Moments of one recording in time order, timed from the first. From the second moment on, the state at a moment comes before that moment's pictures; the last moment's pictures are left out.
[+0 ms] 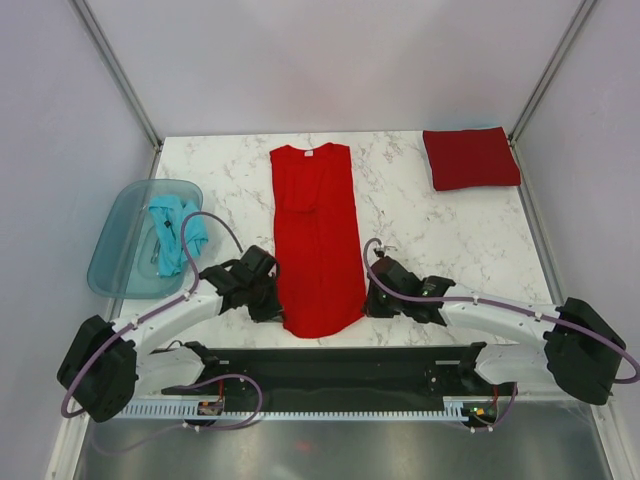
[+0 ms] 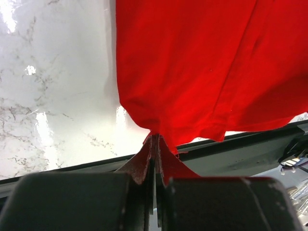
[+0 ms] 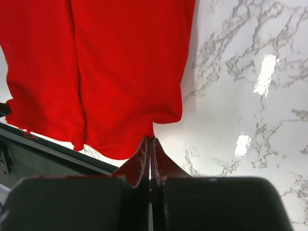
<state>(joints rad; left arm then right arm) -0.65 1.12 0.58 -0.62 0.13 -0.91 0.93 1.20 0.59 -0.34 0.11 0.90</state>
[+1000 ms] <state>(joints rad) -0.33 1.65 1.12 -0.61 0.14 -0.59 0.59 1.68 1.14 -0.34 -0.01 0.52</state>
